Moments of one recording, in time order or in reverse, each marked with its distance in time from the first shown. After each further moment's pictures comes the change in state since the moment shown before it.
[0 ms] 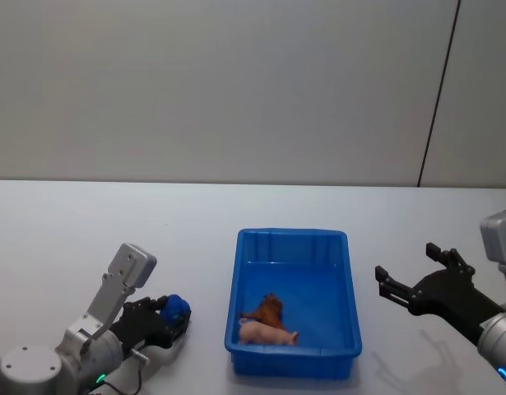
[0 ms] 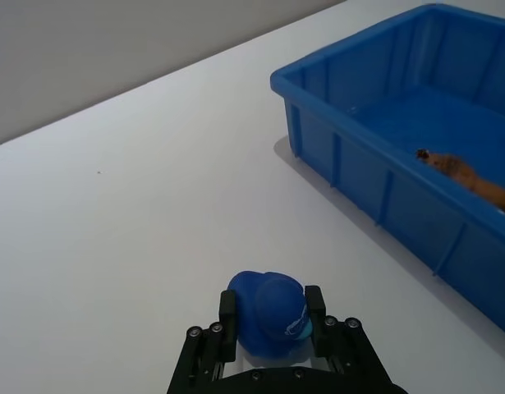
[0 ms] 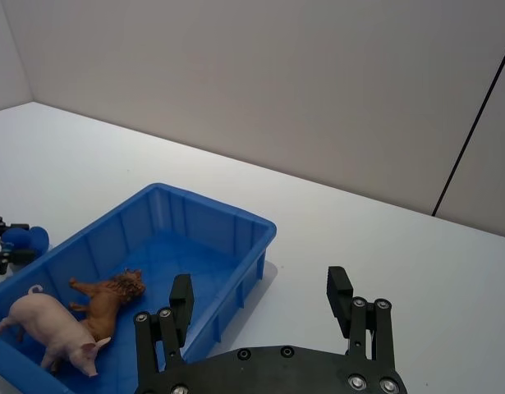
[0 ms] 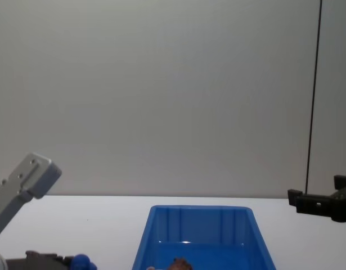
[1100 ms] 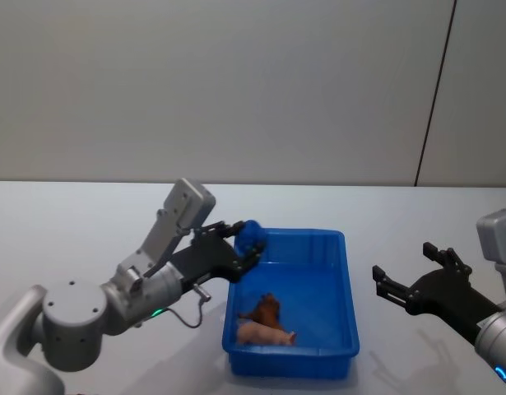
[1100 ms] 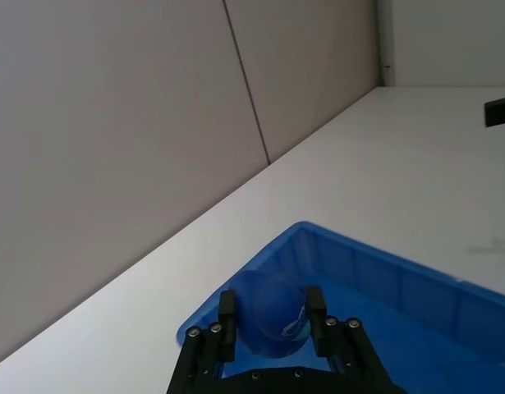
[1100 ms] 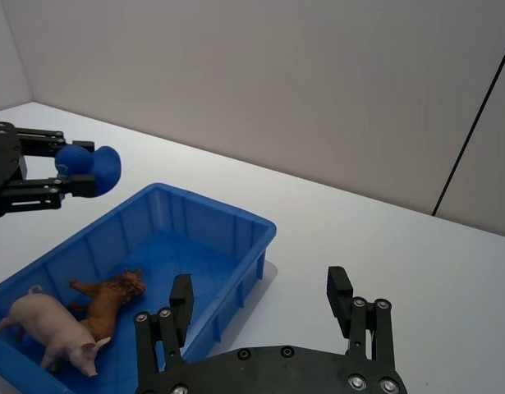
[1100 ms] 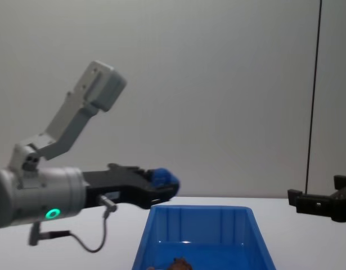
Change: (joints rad) left arm -0.132 -0.095 0.037 -0.063 0.062 -0.129 -0.157; right arm 0.000 0.000 0.000 0.000 0.000 0.000 0.000
